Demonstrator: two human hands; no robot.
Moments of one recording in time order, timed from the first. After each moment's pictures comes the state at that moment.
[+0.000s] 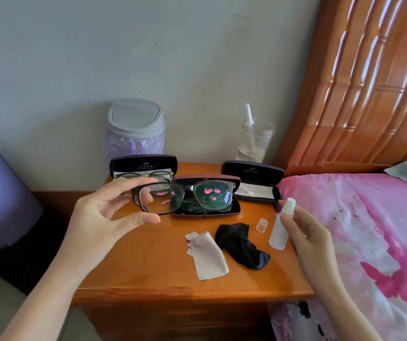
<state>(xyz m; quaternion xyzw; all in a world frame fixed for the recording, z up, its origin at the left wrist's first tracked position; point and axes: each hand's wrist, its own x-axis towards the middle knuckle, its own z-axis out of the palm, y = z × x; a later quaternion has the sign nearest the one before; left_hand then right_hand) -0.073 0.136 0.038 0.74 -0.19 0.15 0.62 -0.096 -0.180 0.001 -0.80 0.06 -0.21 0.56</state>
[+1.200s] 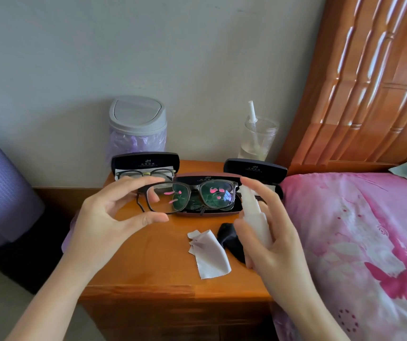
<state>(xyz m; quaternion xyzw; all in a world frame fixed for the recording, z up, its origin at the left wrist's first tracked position) -0.077 0.131 0.040 0.76 -0.21 0.18 0.58 -0.125 -0.102 0.047 -0.80 -0.12 -0.15 0.56</state>
